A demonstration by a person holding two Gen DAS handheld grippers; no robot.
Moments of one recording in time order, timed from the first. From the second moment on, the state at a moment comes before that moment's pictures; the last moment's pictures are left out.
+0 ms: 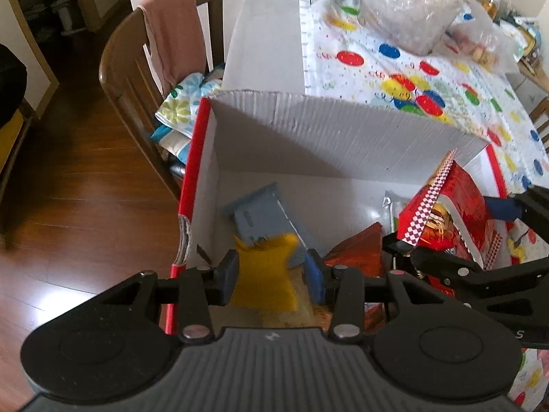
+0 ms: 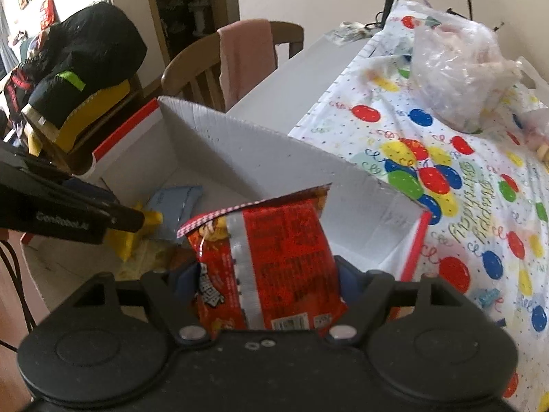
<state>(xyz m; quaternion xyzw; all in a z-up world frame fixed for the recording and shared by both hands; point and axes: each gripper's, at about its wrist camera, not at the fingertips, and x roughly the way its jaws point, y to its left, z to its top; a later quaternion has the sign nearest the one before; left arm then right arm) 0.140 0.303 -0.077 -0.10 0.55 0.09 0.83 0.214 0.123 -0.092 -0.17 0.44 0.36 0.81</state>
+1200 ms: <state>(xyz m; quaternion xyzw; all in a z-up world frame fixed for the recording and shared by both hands) 0.094 0.267 -0.036 -0.10 0.45 0.08 0.89 0.179 0.075 -0.049 -0.11 0.41 0.39 0.82</state>
